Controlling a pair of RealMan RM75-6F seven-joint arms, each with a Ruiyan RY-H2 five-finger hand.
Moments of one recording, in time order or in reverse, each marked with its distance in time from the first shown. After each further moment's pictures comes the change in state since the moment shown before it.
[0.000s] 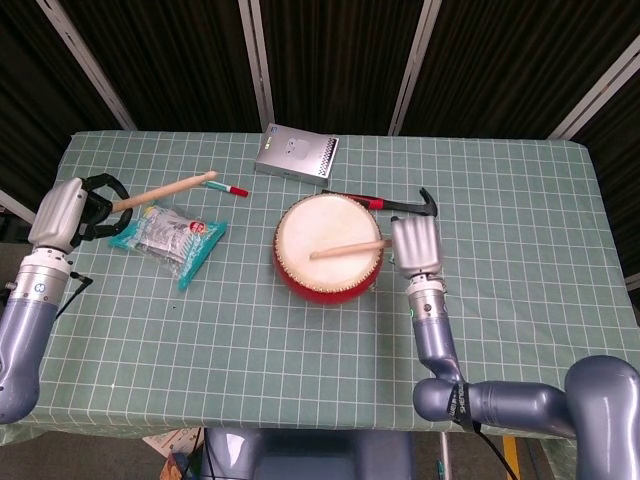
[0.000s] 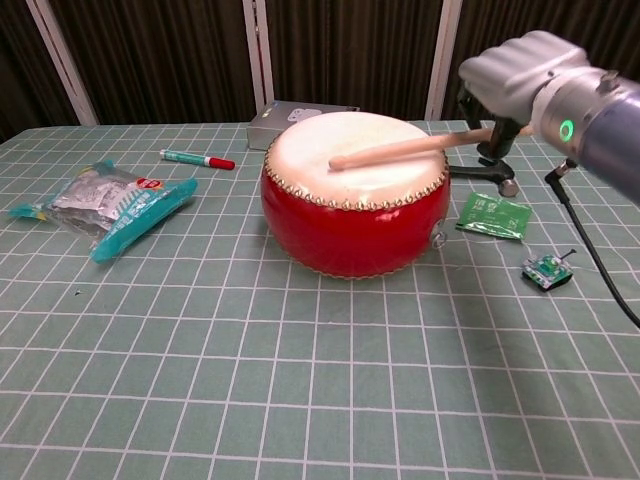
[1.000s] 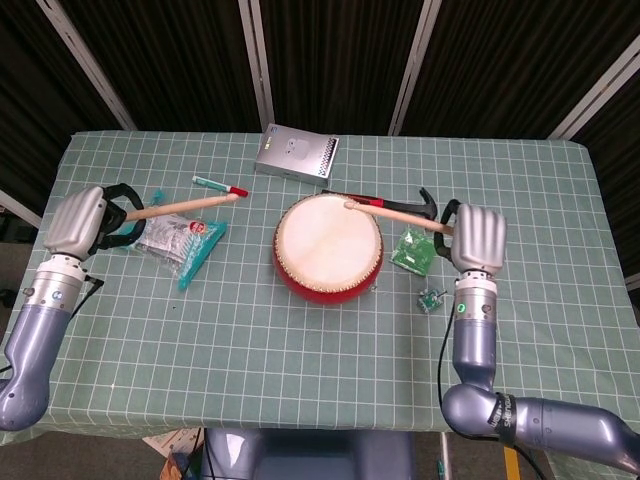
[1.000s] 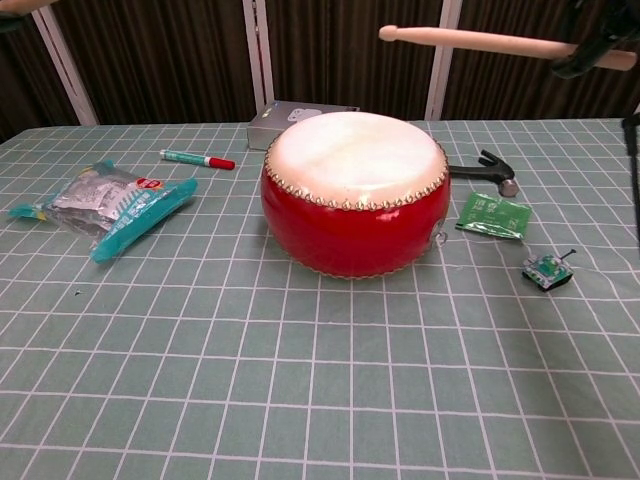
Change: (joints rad) left arm -0.044 -0.017 0.048 -0.050 -0.007 0.044 0.154; right arm -0.216 0.185 0.322 -0.326 0.114 0.133 0.254
